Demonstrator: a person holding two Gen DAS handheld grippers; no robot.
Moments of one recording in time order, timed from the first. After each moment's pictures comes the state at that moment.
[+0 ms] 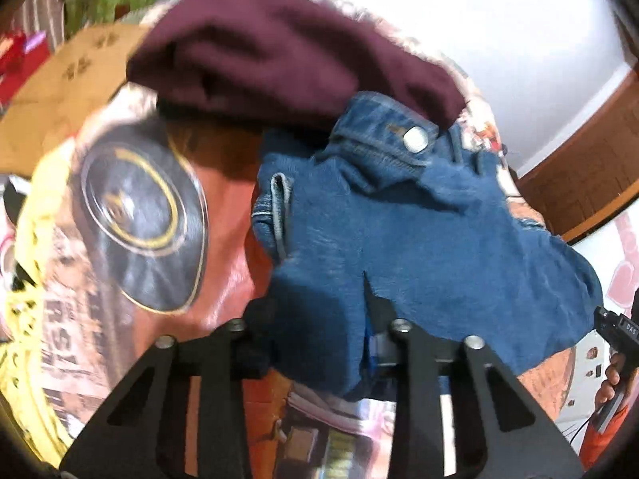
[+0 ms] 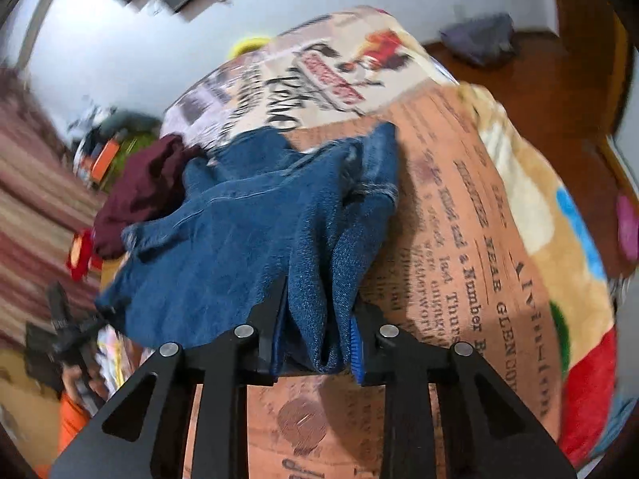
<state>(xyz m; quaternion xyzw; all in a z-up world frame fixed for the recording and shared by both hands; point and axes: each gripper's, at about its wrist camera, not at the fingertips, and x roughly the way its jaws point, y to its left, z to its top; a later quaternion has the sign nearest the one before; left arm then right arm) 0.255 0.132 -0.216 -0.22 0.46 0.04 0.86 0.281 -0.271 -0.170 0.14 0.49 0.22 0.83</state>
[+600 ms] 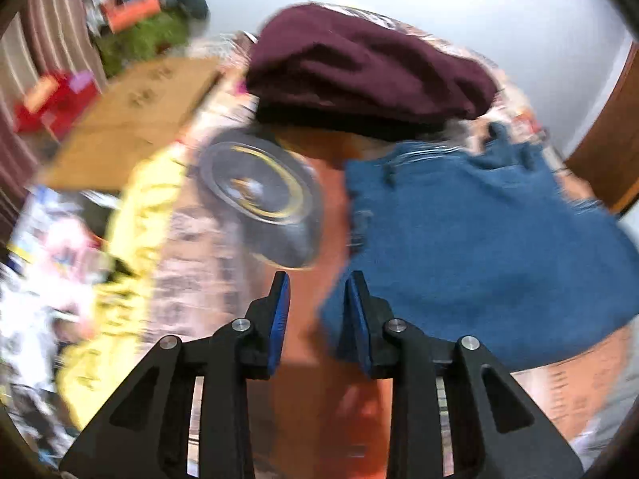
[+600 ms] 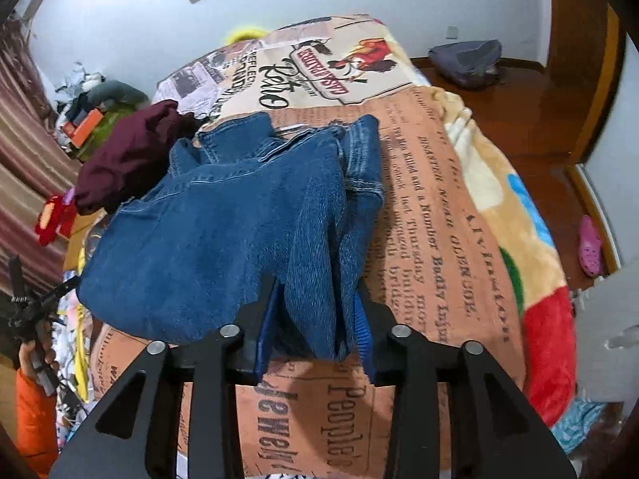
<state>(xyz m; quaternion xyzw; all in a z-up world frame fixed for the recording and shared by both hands) 0.191 0.166 -0.215 -0.10 0.46 0.15 0.87 0.230 -0.278 -0.171 0.06 0.50 0.17 0.85</state>
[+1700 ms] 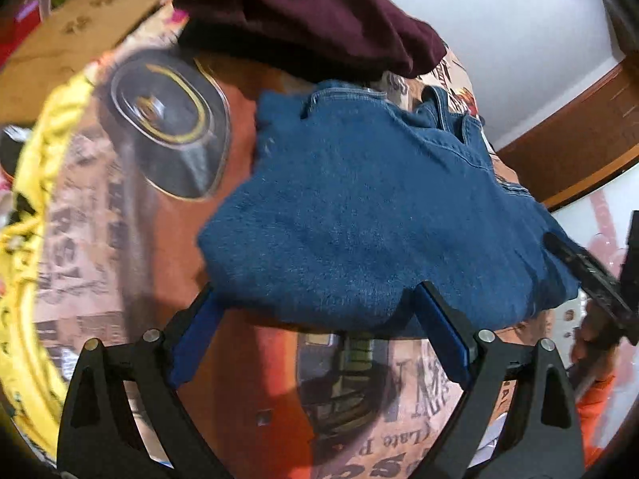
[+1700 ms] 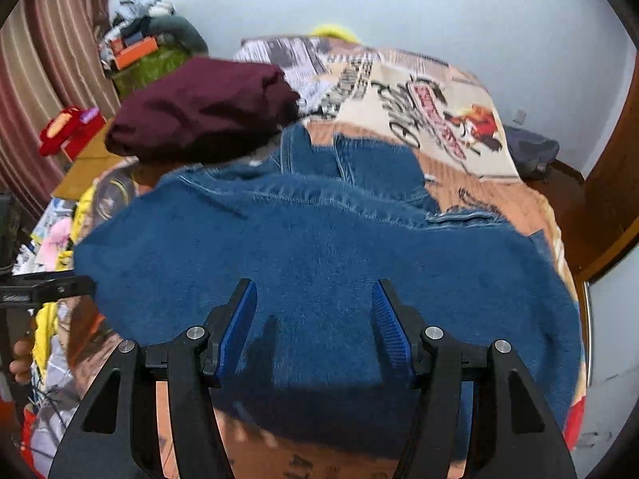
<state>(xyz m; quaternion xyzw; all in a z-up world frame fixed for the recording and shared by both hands) 0.194 0.150 -0.247 -0.25 0.51 -0.01 0.82 0.231 -0.104 -0.171 -0.10 0.44 0.24 0.86</state>
